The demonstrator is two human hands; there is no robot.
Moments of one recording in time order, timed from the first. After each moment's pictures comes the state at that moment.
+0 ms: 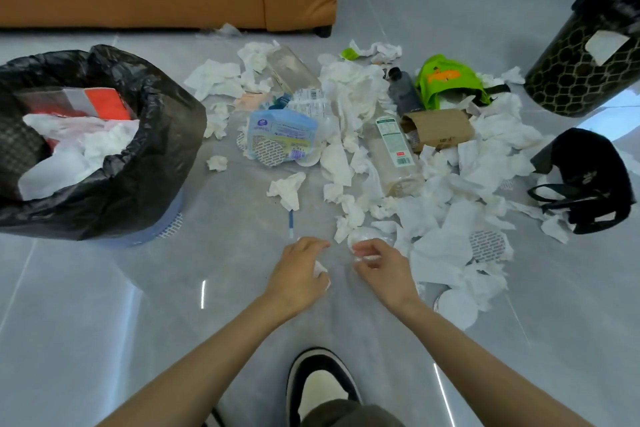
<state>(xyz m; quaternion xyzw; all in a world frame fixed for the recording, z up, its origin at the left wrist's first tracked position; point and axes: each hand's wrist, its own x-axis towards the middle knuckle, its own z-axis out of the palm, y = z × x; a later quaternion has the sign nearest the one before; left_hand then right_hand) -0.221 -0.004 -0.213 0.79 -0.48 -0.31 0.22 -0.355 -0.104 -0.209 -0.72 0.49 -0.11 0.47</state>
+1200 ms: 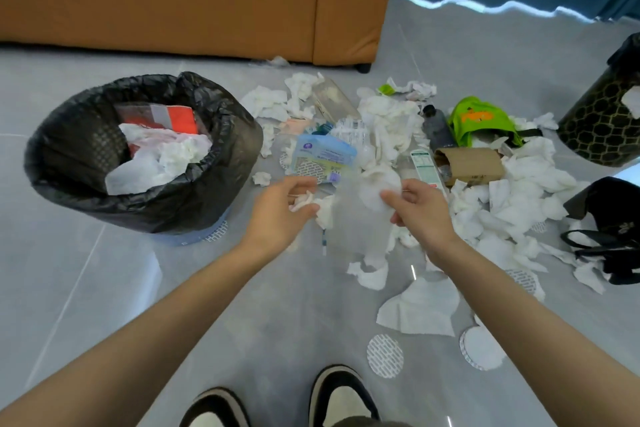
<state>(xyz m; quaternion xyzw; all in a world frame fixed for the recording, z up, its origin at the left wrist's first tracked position) -0.139 0.009 -0.106 0.79 -0.36 -0.19 0.45 -0.286 -0.136 -0.094 -0.72 0.44 -0.20 0.50</state>
